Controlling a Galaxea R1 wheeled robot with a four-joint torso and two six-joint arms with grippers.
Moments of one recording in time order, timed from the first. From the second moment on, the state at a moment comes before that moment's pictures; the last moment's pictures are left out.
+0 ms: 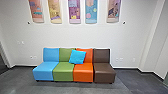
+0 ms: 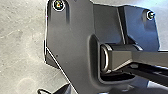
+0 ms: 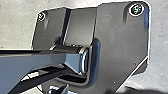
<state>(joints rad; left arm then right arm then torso) 1.54 2.97 -2.68 0.02 0.08 0.00 -1.60 2.90 -2.52 -0.20 0.02 0.18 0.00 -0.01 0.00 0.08</state>
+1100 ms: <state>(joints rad) 1.54 2.97 -2.68 0.02 0.08 0.00 -1.60 2.90 -2.52 -0.20 0.02 0.18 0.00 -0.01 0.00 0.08</state>
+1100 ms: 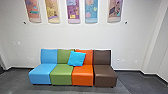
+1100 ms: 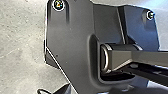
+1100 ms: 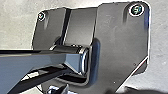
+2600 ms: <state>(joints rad) 1.54 2.97 -2.68 0.02 0.08 0.00 -1.60 2.90 -2.51 -0.20 0.02 0.18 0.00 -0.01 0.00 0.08</state>
